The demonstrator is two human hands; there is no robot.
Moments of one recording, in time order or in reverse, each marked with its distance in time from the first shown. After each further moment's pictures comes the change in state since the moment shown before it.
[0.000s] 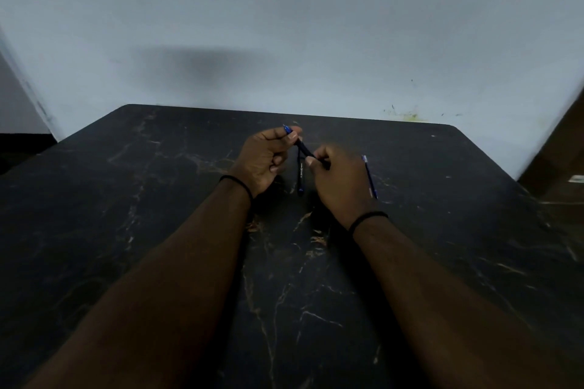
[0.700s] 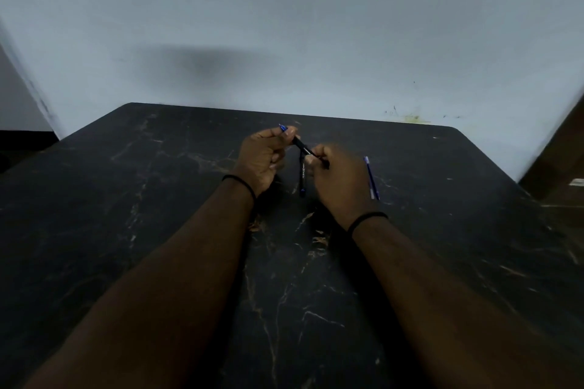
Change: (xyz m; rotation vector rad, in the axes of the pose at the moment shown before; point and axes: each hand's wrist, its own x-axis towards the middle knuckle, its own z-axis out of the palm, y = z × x) left_hand -0.006 0.006 0.007 -0.042 0.104 0.049; right_hand 0.000 -0.006 0.004 0.017 0.001 -0.051
